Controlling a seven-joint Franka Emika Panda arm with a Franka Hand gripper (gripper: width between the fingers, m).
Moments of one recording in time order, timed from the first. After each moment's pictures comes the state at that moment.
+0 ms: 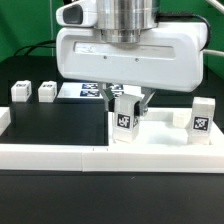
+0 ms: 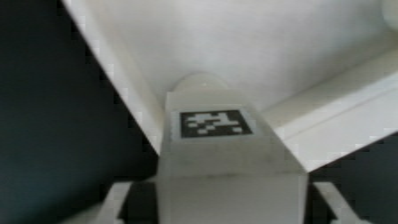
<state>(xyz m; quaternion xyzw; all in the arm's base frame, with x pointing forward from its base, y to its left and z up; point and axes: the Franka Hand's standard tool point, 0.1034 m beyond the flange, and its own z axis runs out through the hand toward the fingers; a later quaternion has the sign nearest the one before) 0.630 0.003 0.073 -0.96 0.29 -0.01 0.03</state>
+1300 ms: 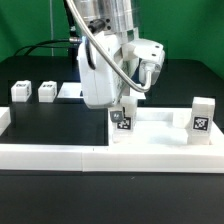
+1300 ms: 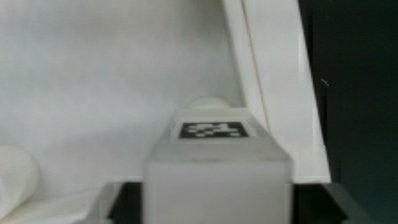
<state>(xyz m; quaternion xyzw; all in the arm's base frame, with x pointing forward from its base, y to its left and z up) 0.624 -0.003 0.069 -0.63 0.77 0.05 0.06</state>
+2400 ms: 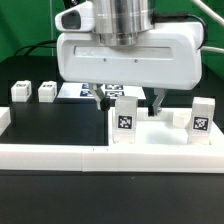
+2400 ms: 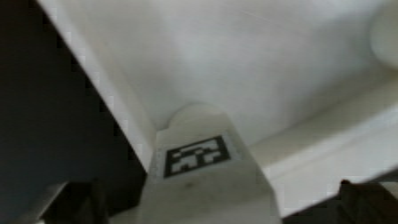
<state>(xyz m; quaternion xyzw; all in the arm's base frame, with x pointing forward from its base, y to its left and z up) 0.620 0.008 0.065 -0.99 0.15 0.01 0.04</state>
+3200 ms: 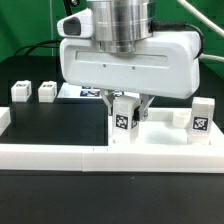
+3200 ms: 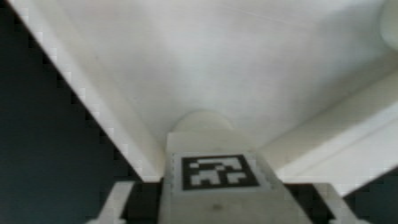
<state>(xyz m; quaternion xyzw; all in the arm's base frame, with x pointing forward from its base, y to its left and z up) 0.622 0.007 0.063 -0.94 0.35 0.01 0.04</state>
